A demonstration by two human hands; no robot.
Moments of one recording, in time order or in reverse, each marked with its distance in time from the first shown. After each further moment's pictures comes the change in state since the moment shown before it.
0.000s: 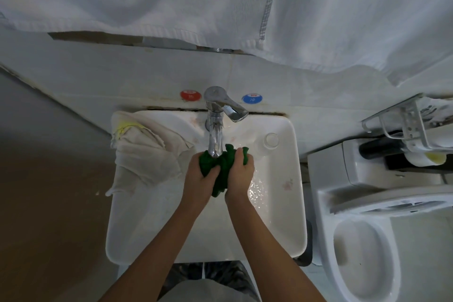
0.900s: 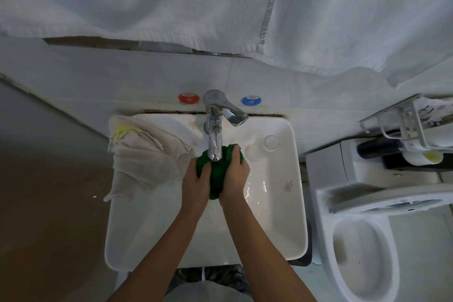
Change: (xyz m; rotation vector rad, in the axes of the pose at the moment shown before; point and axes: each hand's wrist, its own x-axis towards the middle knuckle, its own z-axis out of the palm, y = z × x) left_hand 0.001 -0.001 0.001 -0.012 0.106 -0.045; right_hand -0.004 -0.003 0.012 0.156 -0.056 0.090
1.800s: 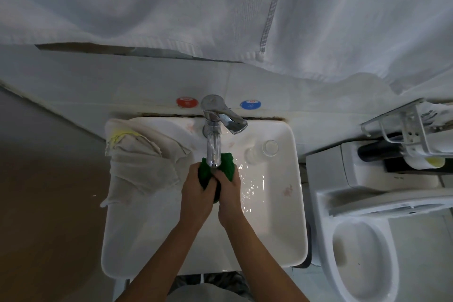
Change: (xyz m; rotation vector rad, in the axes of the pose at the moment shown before) left_hand -0.002 -0.015 -0.002 0.110 -0.058 0.142; right_hand -0.015 0.011 -0.017 -0.002 -0.280 -0.019
